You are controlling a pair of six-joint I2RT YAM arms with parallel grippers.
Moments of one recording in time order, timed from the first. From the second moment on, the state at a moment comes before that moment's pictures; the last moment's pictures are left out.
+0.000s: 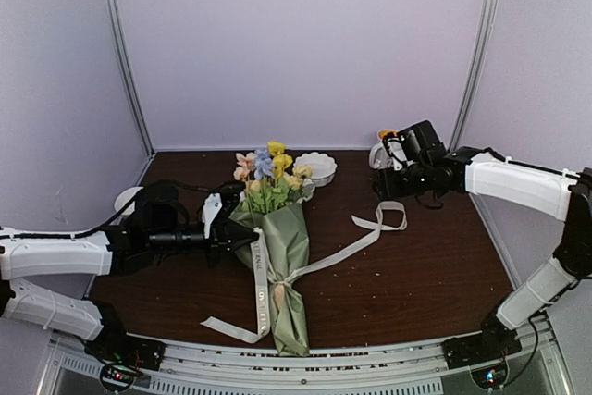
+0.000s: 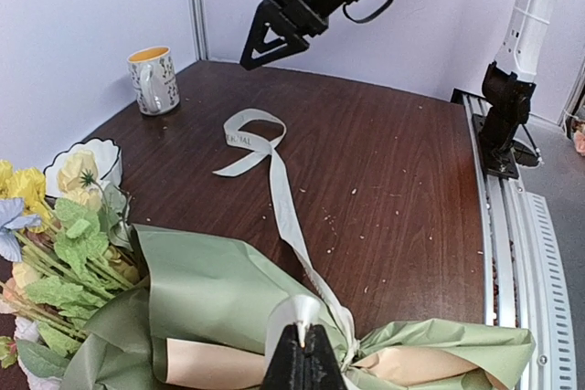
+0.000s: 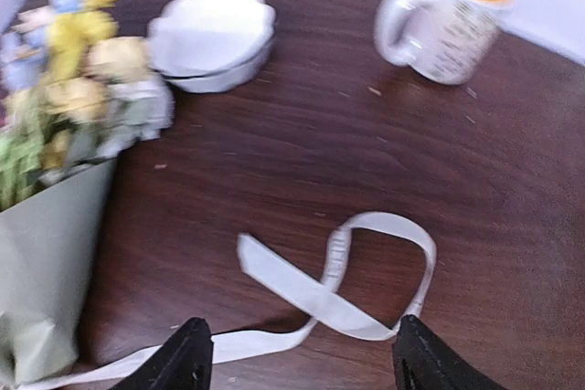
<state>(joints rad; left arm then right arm) -0.80 1.13 0.53 0.30 0.43 0.10 0.58 1.48 1.13 -0.40 0.13 0.24</state>
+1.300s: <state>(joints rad) -0.82 1.18 0.54 0.26 0.41 0.09 0.41 2.06 1.53 -0.72 -0.04 0.24</state>
